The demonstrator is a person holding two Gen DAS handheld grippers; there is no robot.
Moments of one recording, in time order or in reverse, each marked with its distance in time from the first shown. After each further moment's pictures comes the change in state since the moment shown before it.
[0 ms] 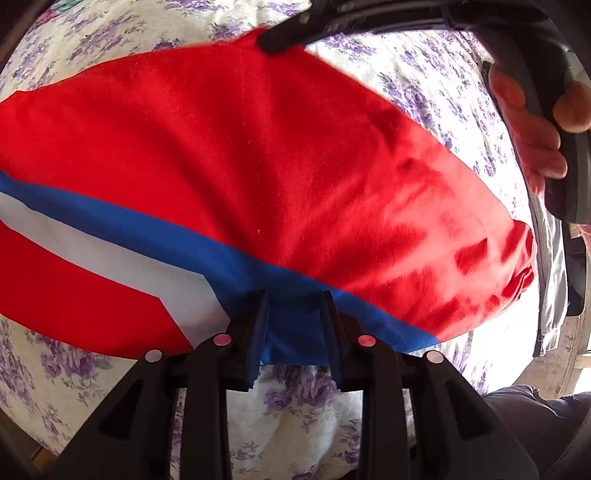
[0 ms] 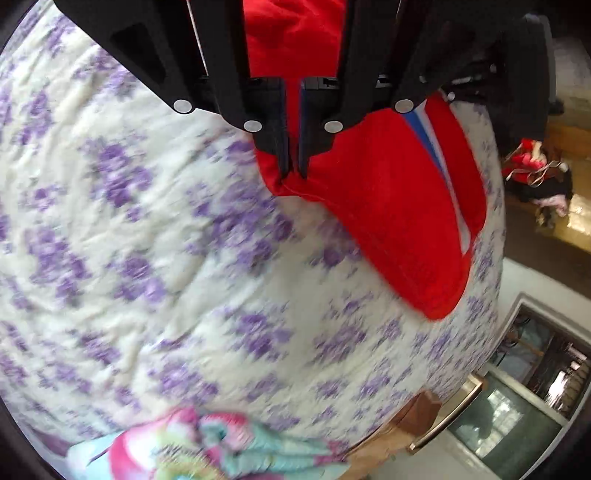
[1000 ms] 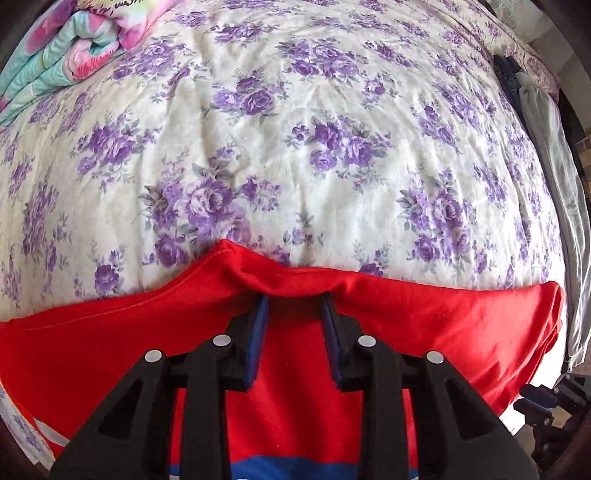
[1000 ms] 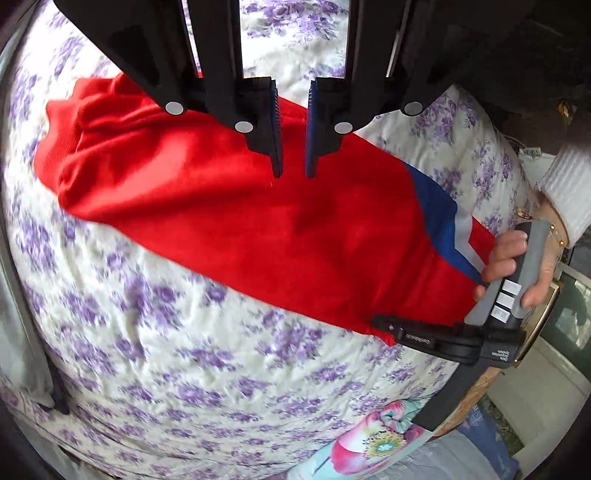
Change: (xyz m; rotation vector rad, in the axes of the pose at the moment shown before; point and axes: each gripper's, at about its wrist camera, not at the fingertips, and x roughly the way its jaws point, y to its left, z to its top) left arm 0.027 -0.036 0.155 0.170 -0.004 0.145; right arm -0.087 -0.010 -0.268 0.468 -0.150 -0.241
